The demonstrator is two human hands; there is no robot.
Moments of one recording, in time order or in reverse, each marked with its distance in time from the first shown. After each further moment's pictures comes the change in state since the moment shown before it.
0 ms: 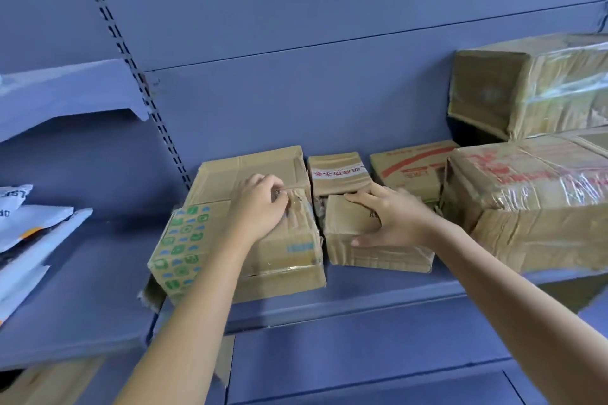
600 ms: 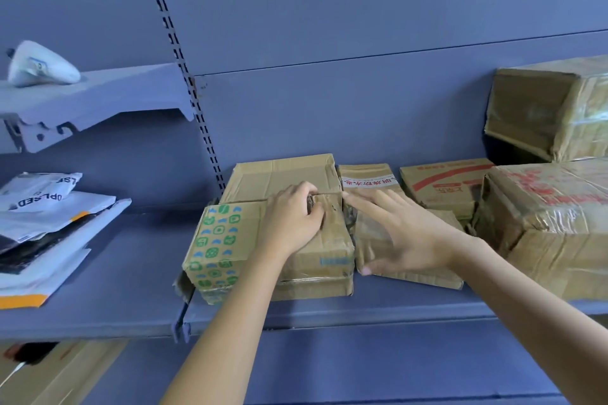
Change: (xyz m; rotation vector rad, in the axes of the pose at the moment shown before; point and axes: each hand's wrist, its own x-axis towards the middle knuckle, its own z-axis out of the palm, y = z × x) left_hand -0.022 0.006 -0.005 -0.029 0.104 0.049; right_hand 0.001 -0.041 -0.014 0.020 0.055 -0.275
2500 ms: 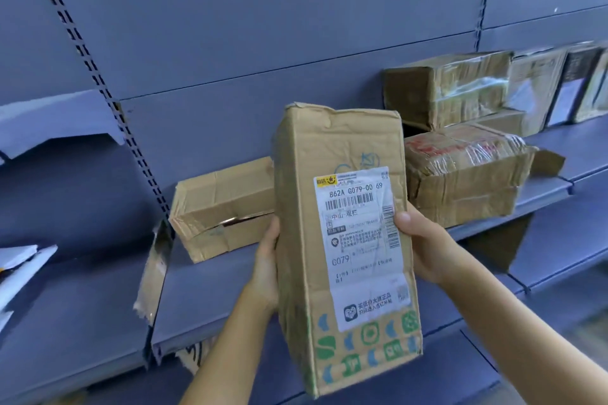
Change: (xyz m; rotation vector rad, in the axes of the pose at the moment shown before) left_hand -0.085 0.023 0.027 -1.633 -0.569 -0.503; right_hand -0.111 -0.096 -0.024 1.646 0.420 0.146
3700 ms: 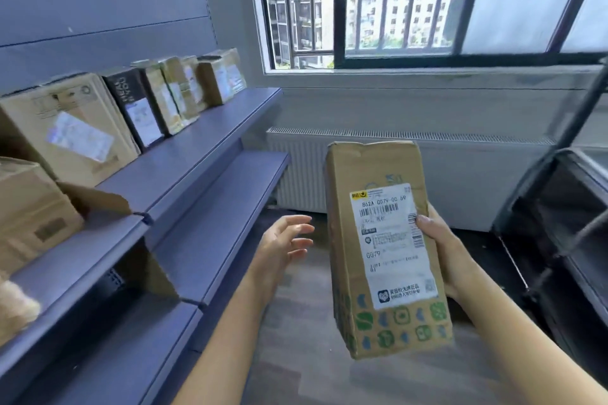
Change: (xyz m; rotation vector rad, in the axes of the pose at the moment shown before) left_hand 0.046 -0.369 0.522 0.567 -0.855 -0.201; right_hand -0.521 -0.190 -0.262 -0.169 1.280 -0.276
